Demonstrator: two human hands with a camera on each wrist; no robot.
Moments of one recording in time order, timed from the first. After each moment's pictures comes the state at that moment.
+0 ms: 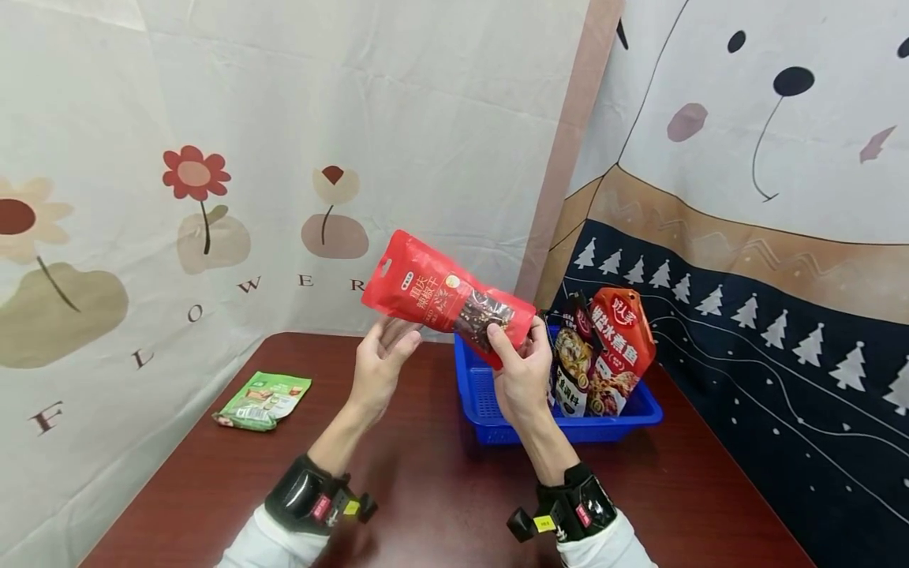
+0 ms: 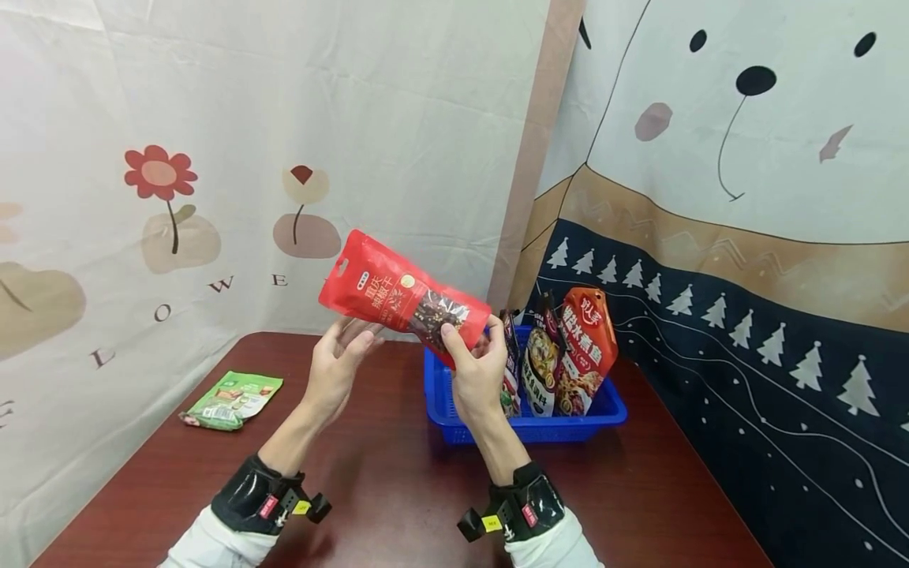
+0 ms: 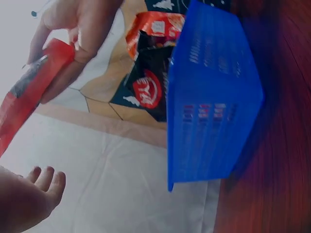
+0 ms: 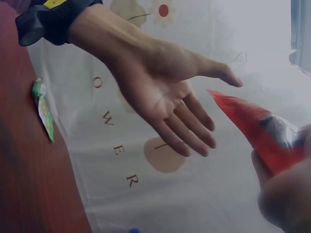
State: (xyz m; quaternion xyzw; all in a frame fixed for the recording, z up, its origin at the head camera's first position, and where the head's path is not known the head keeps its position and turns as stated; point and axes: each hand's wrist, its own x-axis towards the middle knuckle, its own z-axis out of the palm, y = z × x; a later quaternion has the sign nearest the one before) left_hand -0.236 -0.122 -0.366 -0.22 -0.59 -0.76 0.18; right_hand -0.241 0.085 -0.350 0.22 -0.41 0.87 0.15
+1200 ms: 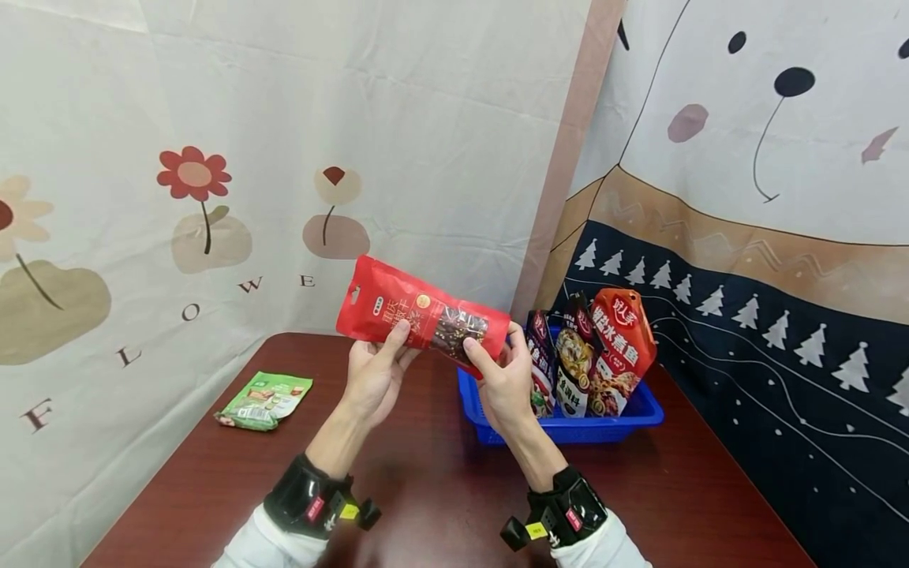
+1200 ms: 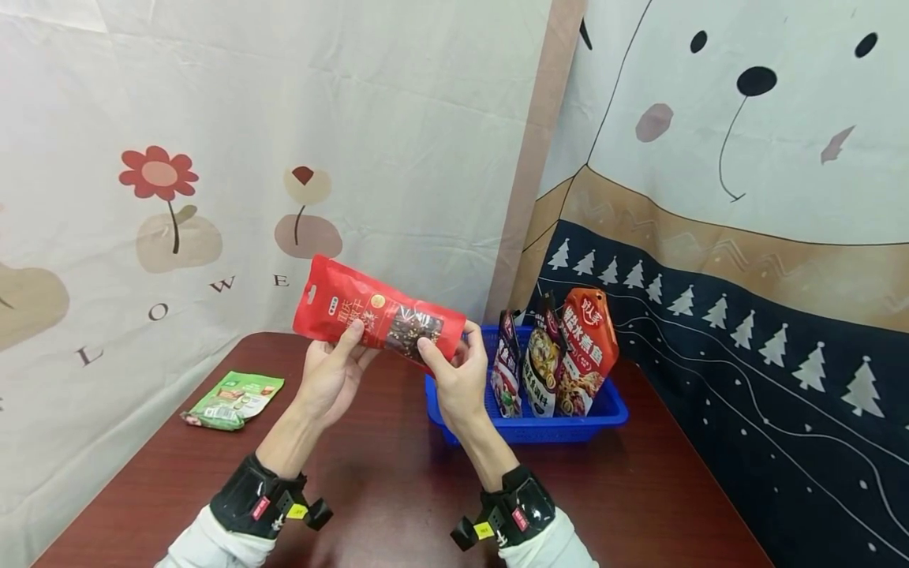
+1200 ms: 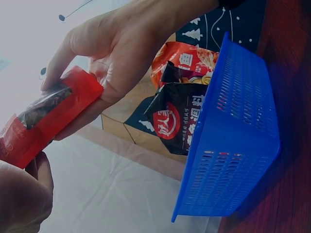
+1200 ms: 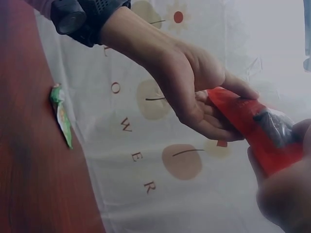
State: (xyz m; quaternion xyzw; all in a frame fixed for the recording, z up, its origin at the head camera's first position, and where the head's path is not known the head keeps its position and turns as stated) left_hand -0.224 -0.119 -0.352 -0.15 -0.46 -0.87 0.09; right_hand -0.233 0.068 -0.362 0.24 -0.45 0.85 0.11
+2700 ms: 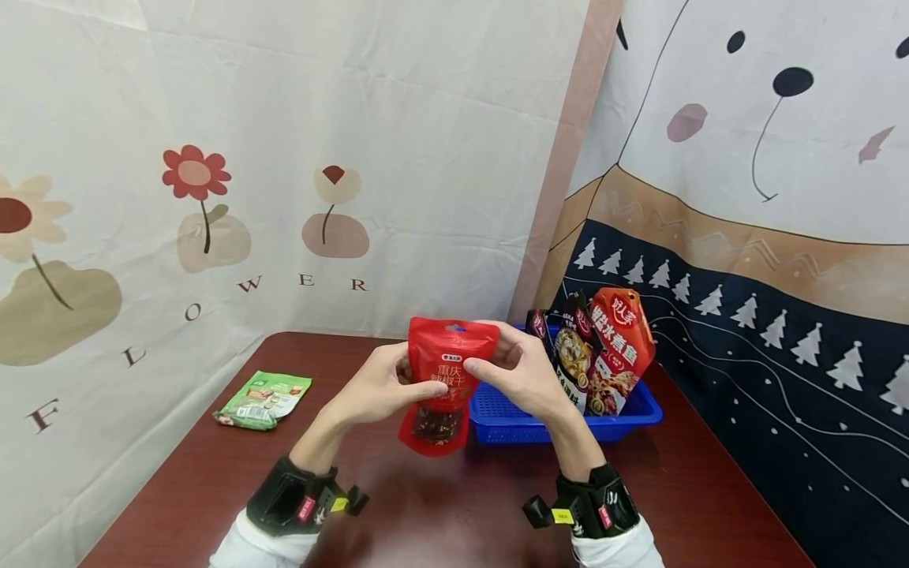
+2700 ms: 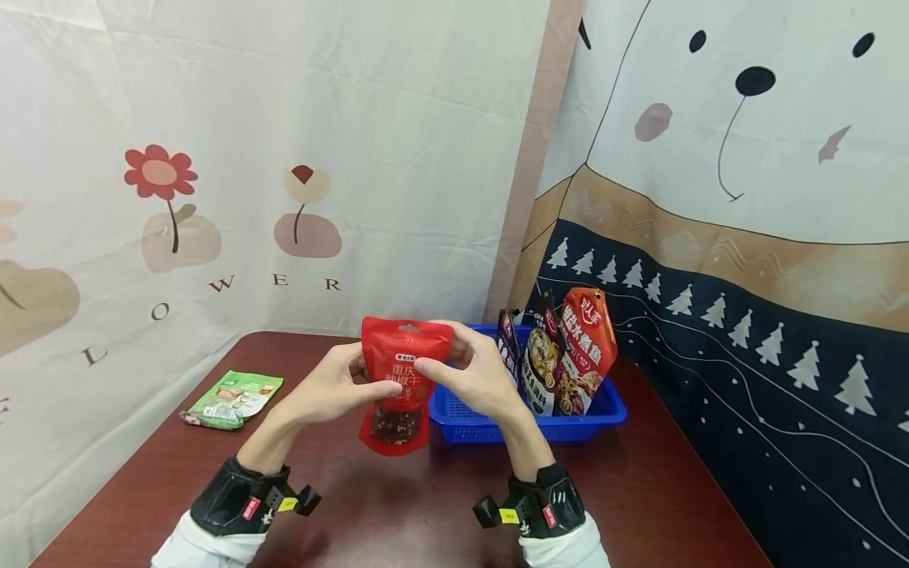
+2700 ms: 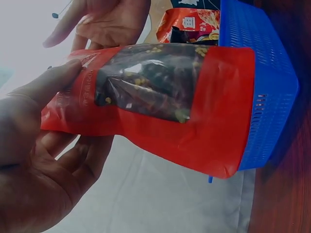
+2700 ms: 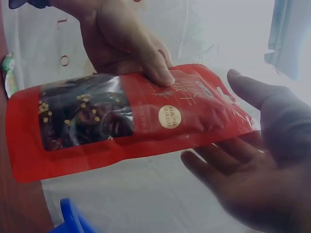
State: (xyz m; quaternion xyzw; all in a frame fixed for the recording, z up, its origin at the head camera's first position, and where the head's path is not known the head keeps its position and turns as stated) left_hand -0.213 -0.137 -0.350 -0.29 -0.81 -0.50 0.06; right_hand -0.232 0.125 -0.335 0.37 -0.70 0.61 0.03
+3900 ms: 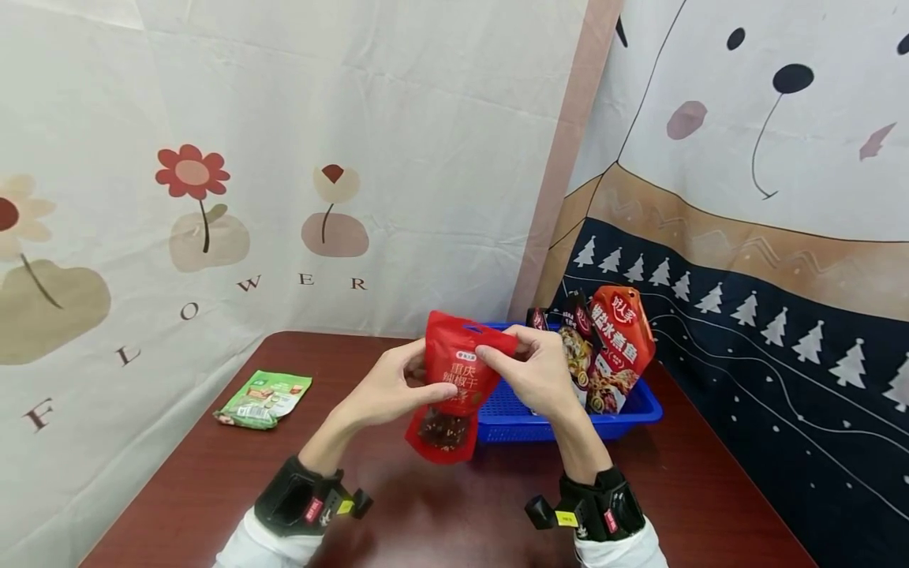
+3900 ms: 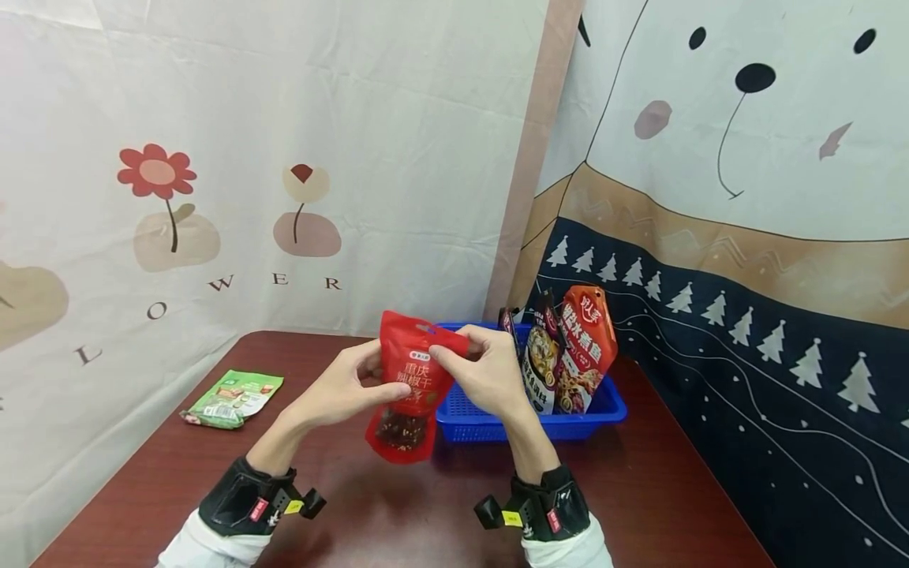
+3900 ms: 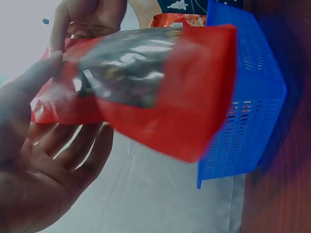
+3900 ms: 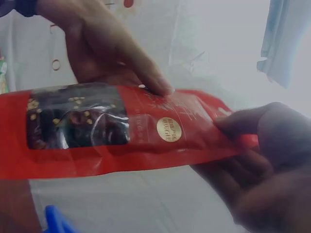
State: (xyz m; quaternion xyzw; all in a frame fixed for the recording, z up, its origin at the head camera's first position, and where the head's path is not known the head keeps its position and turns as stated) left_hand -0.216 -0.125 -0.357 -0.31 -0.80 -0.52 0.04; right_hand -0.222 0.131 -0.327 0.29 -0.72 0.60 0.16
